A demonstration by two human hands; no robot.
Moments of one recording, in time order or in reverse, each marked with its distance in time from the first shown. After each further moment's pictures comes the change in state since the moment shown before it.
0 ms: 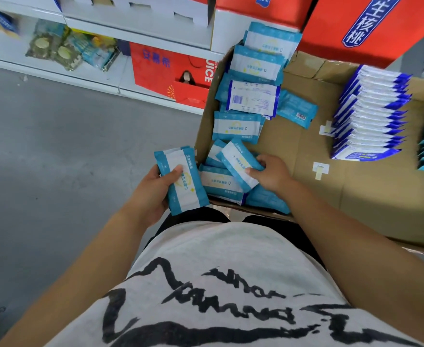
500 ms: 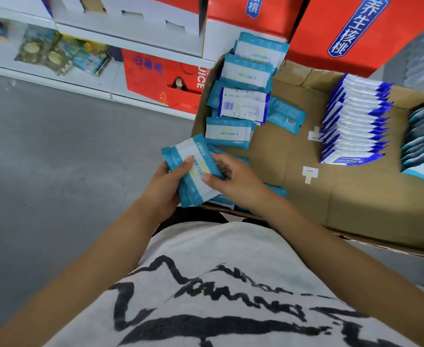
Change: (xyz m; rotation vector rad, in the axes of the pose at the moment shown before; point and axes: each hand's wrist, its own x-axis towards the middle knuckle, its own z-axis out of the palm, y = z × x) left_hand 0.005 0.004 0.039 -0.079 -0.155 0.063; right_hand -0.072 -0.084 0.005 0.346 -0.223 -0.248
